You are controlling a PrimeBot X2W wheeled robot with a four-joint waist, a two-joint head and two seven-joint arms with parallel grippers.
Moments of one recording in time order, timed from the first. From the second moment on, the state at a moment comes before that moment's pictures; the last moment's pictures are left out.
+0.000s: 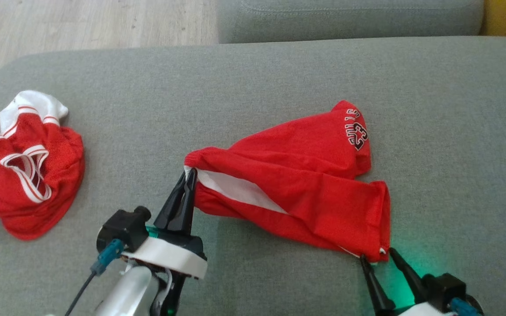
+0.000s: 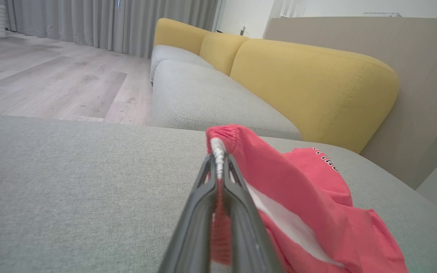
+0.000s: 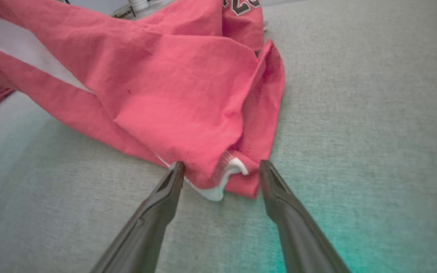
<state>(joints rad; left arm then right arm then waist) -0.25 0.17 -0.52 0.33 -0.54 -0.05 -0.25 0.10 -0.14 0.29 0.41 0.26 0.12 -0.26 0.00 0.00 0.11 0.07</state>
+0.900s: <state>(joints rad) -0.34 0.18 -0.47 0.24 -0.49 -0.12 -0.23 0.02 -0.28 0.18 0.06 0.40 0.12 -0.25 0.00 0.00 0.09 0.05</state>
